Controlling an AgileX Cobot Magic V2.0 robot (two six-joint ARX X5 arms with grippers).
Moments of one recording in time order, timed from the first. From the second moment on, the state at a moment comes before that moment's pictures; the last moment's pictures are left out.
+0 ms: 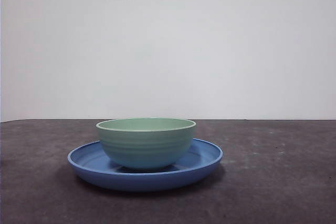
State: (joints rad) left arm -0.07 0.35 0.48 -0.36 0.13 0.05; right arm 0.54 0.36 0.88 -1.03 -0.31 0.18
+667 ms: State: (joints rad) left arm -0.07 0.02 0.07 -0.31 -0.10 -0.08; right arm 0.54 0.36 0.88 -1.03 -0.31 0.18
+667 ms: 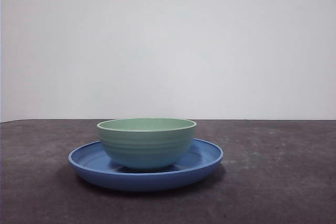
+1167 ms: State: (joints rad) left arm -0.07 0.01 0.07 -0.28 -0.10 0.05; right arm 0.54 0.36 0.88 -1.03 -0.31 0.18
